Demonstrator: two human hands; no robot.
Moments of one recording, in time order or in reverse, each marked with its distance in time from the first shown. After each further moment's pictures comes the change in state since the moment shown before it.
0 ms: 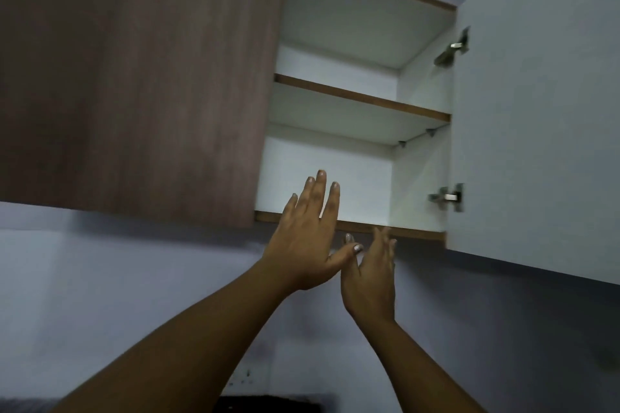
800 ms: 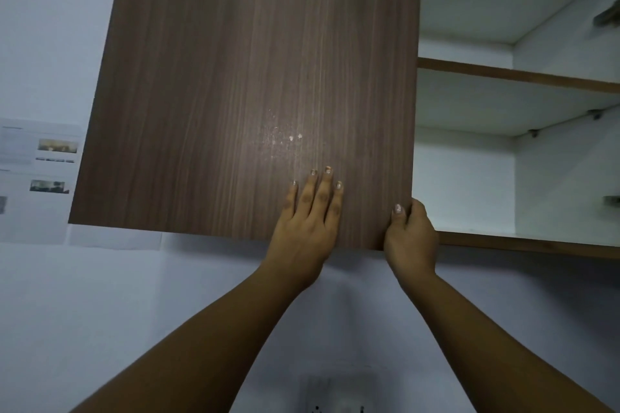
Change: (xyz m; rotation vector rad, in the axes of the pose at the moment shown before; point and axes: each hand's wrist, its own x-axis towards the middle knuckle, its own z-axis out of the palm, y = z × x) left_hand -0.046 -0.228 -0.017 0.517 0.183 0.023; right_hand 0.034 -0.121 0.173 0.246 0.055 -0.018
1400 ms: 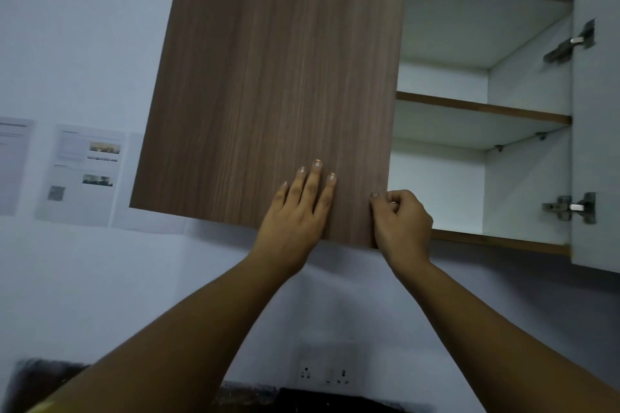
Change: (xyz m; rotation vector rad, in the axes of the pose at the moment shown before) left_hand -0.020 0.025 -0.123 -0.018 -0.171 -0.068; right_hand -0.050 -0.078 -0.106 0.086 -0.050 -0.049
